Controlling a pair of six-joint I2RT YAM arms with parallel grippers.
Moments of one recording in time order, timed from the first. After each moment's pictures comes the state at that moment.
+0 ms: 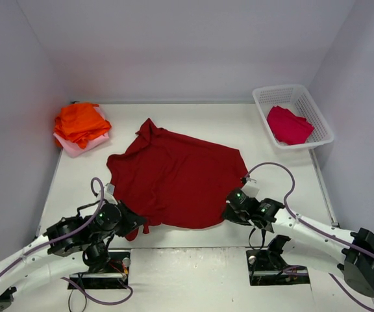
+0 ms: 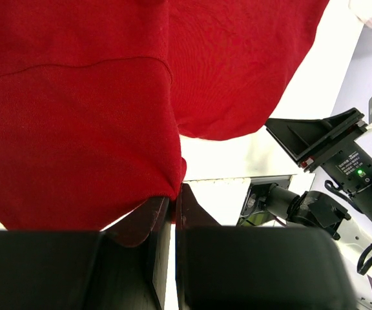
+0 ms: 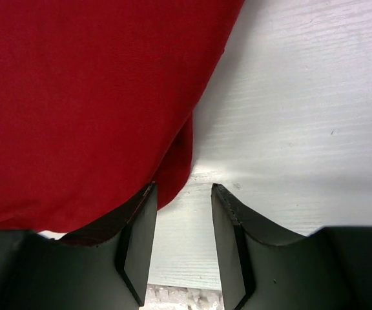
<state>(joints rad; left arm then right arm) -1.05 0.43 0.58 -0.93 -0.30 -1.46 0.87 0.96 0.43 -0.54 0.28 1.08</state>
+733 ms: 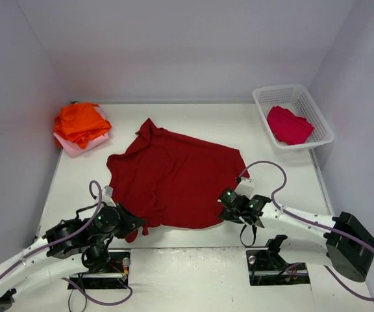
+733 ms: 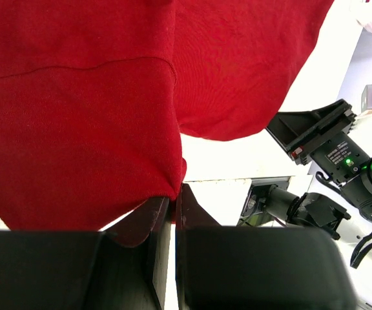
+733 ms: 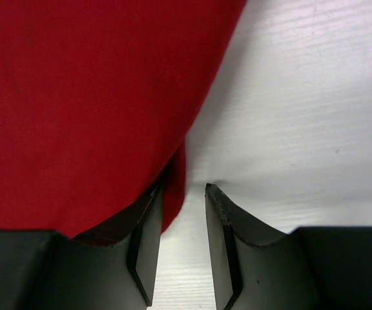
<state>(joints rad) -1.05 0.38 0.54 -0.93 -0.30 -1.48 0.89 1.12 0.45 -0.49 0.34 1.11</state>
